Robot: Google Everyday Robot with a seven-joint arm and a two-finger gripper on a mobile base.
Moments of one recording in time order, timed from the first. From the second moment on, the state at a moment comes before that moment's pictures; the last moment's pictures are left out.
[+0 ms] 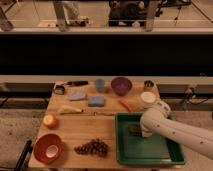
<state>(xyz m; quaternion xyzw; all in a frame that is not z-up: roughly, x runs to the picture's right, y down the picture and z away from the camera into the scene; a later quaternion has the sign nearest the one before) 0.225 0.210 0.801 -0.21 0.04 0.03 0.98</state>
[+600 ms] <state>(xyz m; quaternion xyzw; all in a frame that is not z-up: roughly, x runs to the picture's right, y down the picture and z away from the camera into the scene) 0.212 0.225 0.795 -0.22 0.03 0.03 0.98</state>
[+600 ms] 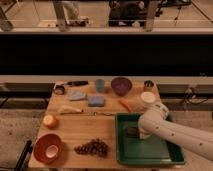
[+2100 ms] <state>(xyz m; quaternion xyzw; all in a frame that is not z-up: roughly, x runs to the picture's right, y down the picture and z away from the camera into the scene) 0.230 0.302 0.726 -0.24 0.03 0.00 0.97</state>
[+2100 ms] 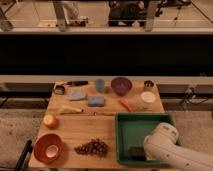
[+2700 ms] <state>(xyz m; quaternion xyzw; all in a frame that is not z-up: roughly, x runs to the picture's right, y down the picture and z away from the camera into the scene) 0.306 0.306 0.738 -0.25 0.09 0.05 0.96</state>
